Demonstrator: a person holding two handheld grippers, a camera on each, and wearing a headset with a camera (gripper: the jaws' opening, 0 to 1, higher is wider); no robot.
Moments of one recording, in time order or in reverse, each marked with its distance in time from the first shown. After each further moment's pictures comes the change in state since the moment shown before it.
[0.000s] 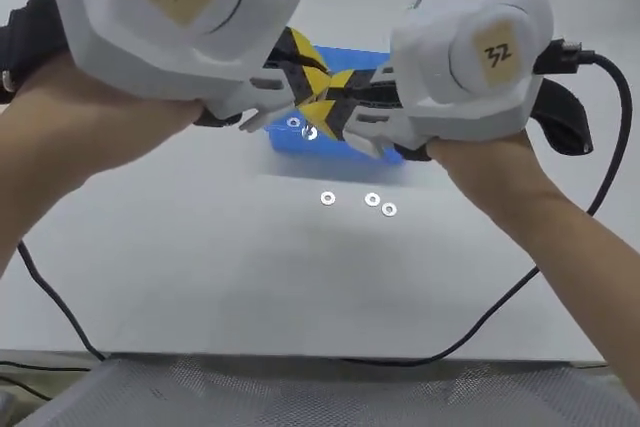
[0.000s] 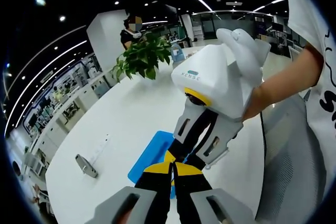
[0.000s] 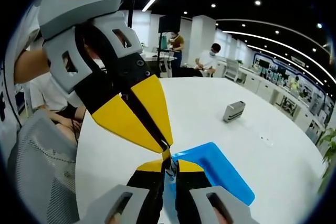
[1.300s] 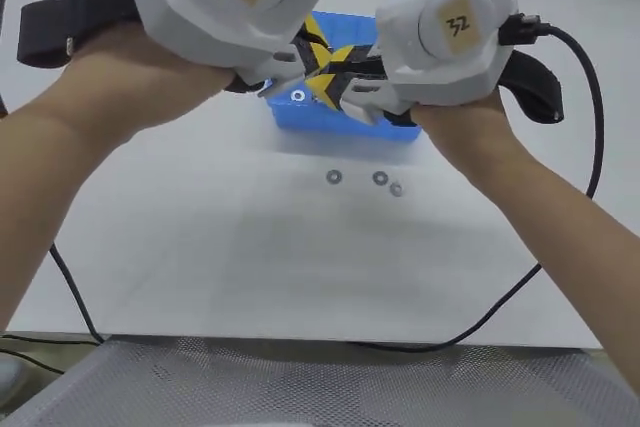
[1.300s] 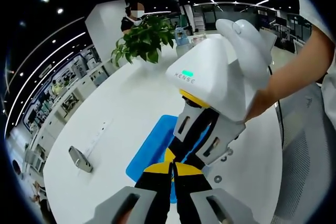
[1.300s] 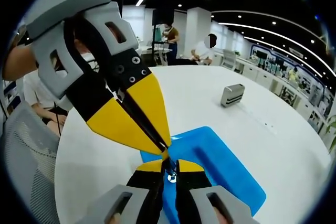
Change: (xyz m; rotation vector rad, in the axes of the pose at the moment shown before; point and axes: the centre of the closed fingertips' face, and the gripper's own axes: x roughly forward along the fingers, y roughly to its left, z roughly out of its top) left arm 0.047 0.019 -0.034 -0.004 0.085 -0.006; right arm 0.039 -0.028 -0.040 0.048 0.053 -0.010
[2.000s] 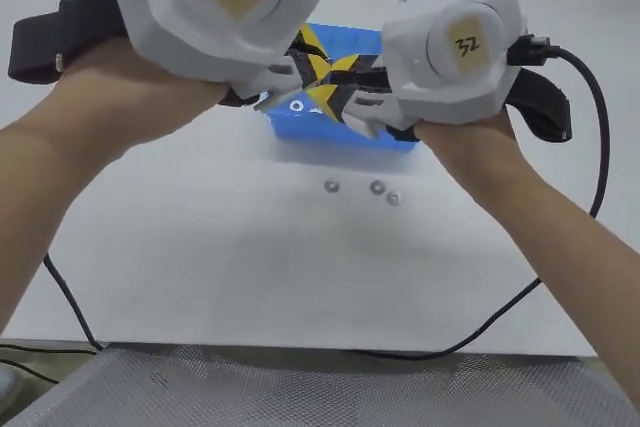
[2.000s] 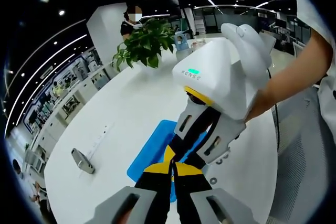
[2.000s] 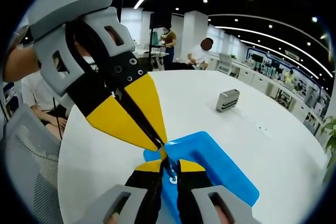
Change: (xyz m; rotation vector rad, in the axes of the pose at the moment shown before) left arm -0.017 -0.009 0.013 0.009 -0.035 -0.001; right arm -0.015 0.004 0.010 -0.006 -0.033 -0.039
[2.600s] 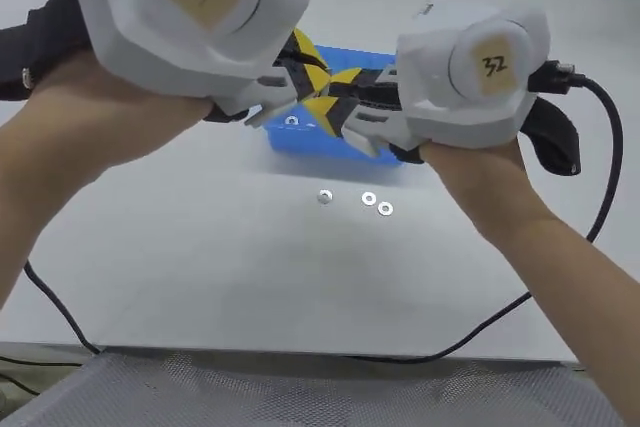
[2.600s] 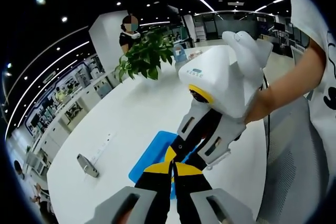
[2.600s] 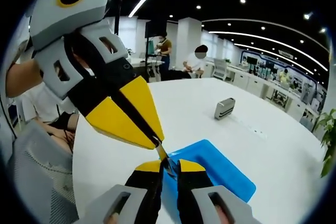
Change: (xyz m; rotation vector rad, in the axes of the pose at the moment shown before) left arm -0.032 -0.019 0.022 0.009 -0.066 0.015; right arm -0.035 0.022 0.025 0.049 -0.063 -0.027
